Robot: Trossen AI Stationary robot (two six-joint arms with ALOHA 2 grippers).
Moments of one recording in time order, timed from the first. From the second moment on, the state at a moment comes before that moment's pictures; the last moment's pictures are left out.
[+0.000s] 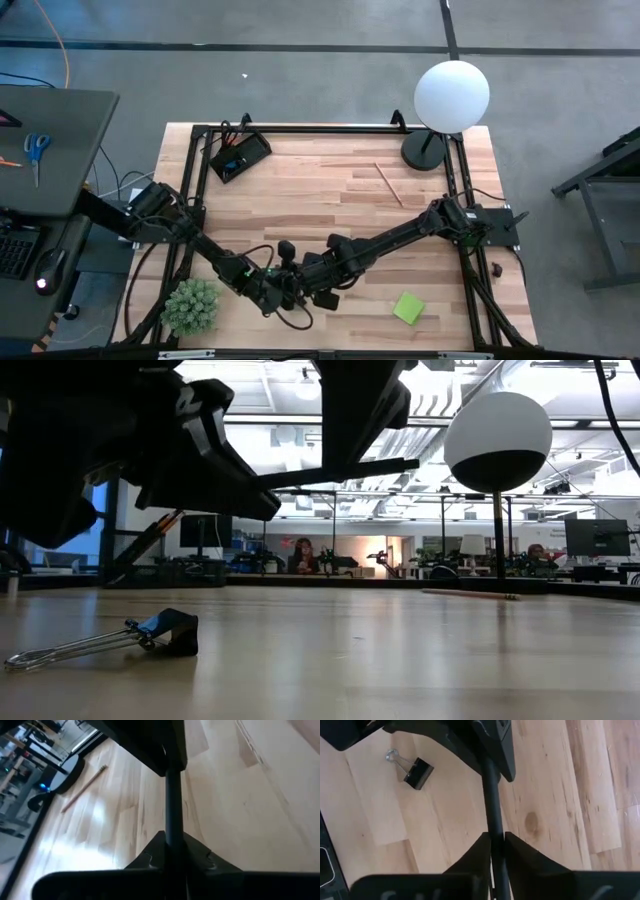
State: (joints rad) left arm -0.53 1.85 0.89 0.21 -0.83 0.09; right arm 0.38 2.24 2.06 -1.18 0.15 0.62
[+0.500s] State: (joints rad) left arm -0.59 1.78 0.75 0.40 -0.84 -0.14; right arm 0.53 2.19 2.32 -1.22 0.48 0.40
